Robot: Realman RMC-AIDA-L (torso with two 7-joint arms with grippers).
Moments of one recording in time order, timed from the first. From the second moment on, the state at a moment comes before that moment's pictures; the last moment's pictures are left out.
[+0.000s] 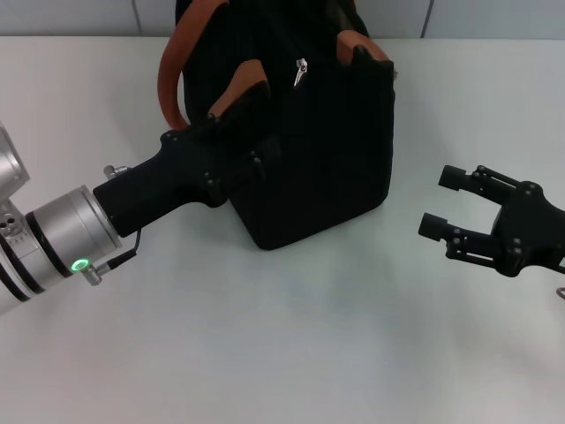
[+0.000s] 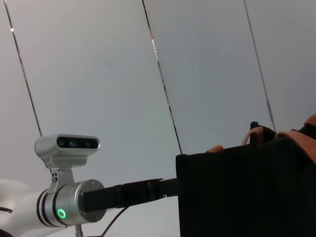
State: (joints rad) left arm -0.51 -2.08 0.92 0.17 1.33 1.49 -0.89; right arm 0.41 2.08 -0.47 -0.45 -1.95 -1.74 1.06
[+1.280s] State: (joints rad) left arm -0.55 -2.08 0.92 0.12 1.32 1.45 -0.83; right arm 0.42 2.08 -0.46 -0.42 -1.95 -1.71 1.03
